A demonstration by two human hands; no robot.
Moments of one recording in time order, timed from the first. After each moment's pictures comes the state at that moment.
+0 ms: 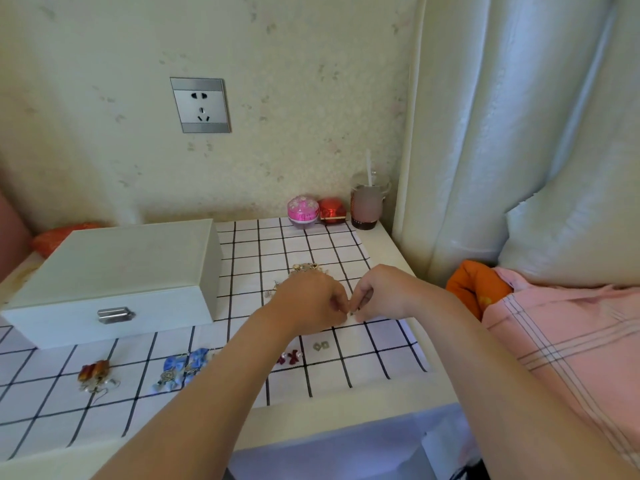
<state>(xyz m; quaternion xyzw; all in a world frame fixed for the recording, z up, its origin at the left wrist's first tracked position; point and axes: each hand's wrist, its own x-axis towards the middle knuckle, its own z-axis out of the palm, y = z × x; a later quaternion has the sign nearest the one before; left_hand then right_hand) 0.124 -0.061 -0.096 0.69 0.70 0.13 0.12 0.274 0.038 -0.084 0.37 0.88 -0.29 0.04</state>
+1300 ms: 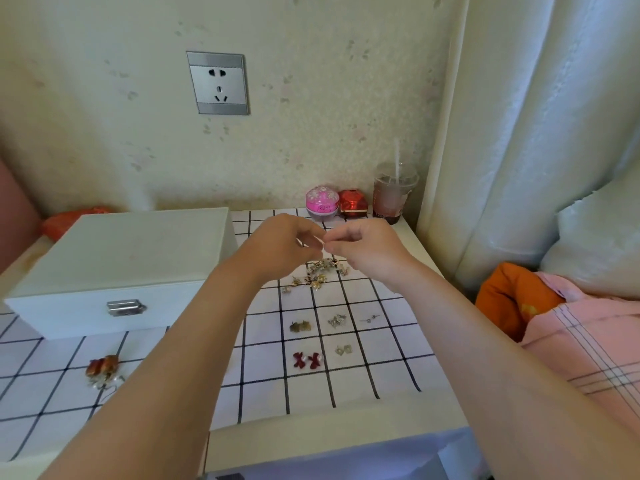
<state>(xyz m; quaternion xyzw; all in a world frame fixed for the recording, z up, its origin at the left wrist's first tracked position) 0.040 -0.052 -0.068 0.60 0.71 0.32 0.16 0.197 0.045 -0.080 0.34 0.78 -0.46 -0.26</state>
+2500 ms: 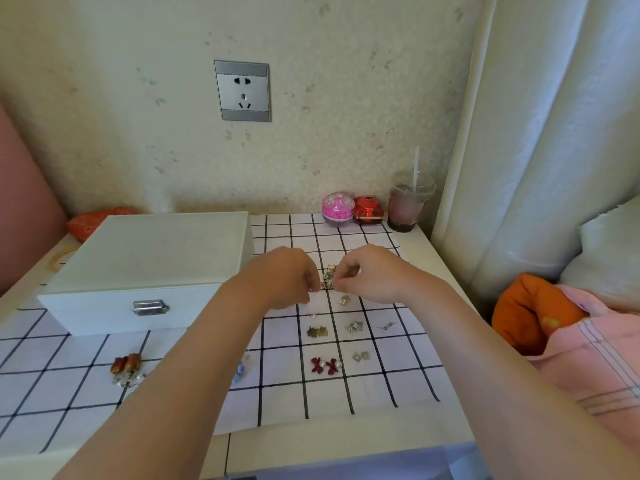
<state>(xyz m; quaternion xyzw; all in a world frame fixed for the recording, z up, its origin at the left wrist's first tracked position) 0.035 -0.080 -0.073 0.60 0.78 0.08 0.14 0.190 0.034 -0.081 0.32 0.90 -0.28 -0.04</state>
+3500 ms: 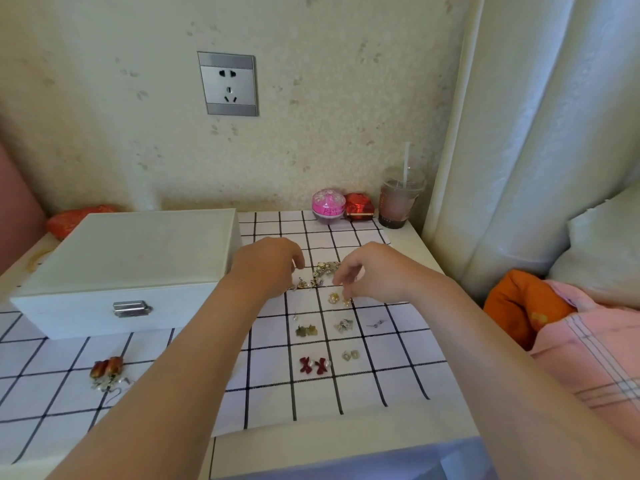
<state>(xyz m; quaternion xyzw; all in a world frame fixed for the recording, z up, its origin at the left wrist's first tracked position) 0.028 -0.061 -0.086 0.56 0.83 0.07 0.06 0.207 0.047 -0.082 0.31 0.91 -0.29 -0.02</state>
